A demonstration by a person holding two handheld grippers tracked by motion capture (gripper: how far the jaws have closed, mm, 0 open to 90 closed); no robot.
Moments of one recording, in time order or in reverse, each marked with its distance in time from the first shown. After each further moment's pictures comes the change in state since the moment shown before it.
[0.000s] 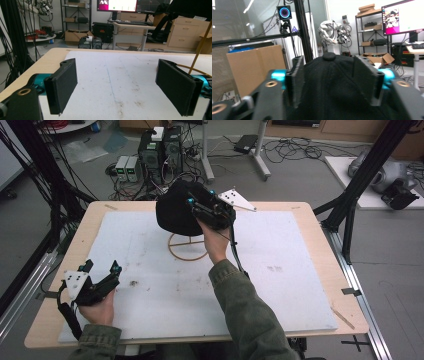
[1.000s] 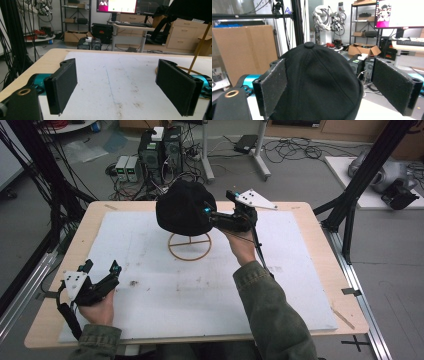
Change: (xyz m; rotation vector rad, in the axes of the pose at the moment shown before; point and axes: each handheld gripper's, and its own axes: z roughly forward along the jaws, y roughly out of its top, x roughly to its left) left arm 0.000 0.001 -0.001 -0.009 -0.004 -0.013; right arm -0.017 0.027 -0.049 0.139 -0.045 -0.136
